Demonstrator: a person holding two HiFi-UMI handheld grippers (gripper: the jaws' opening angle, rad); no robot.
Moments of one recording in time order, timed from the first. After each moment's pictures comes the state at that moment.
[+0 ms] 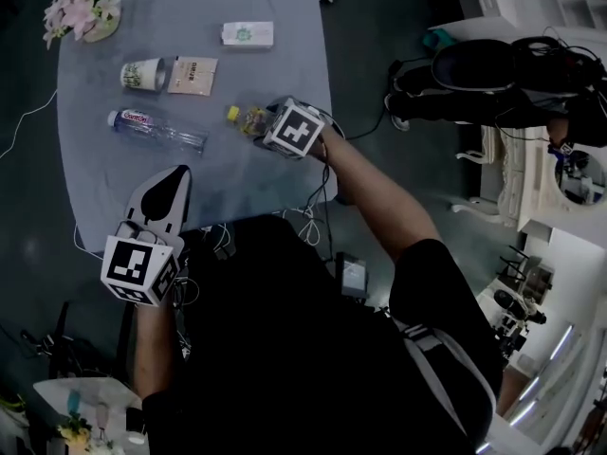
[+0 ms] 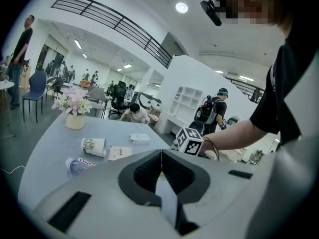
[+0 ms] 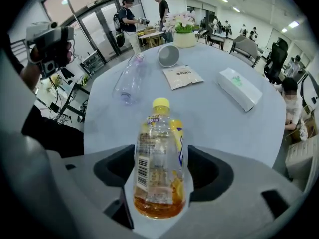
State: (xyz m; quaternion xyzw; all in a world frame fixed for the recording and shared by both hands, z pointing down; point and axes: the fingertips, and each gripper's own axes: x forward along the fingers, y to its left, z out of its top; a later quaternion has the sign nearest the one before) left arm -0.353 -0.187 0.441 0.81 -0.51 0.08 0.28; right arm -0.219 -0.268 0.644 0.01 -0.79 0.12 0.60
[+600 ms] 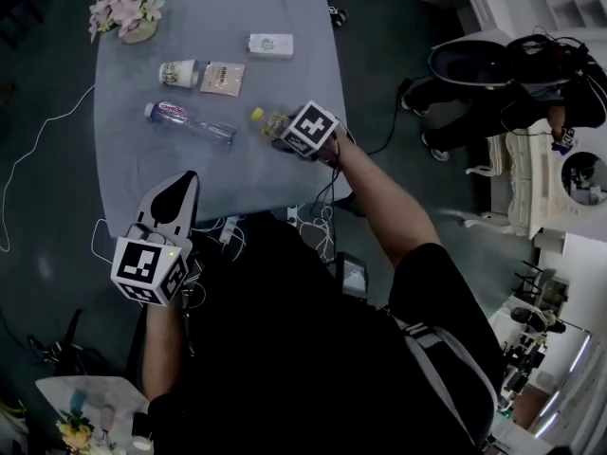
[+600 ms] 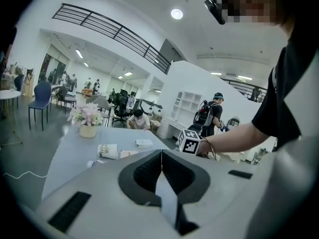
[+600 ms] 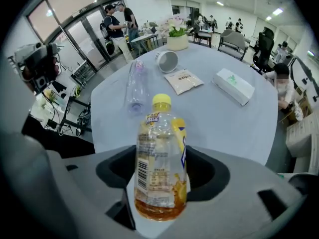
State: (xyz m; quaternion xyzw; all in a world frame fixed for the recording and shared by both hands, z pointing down) left arm -0.390 -0.121 0.399 0.81 -0.54 0.06 0.25; right arm -0.234 -0.236 0.617 0.06 -0.79 0.17 0.59
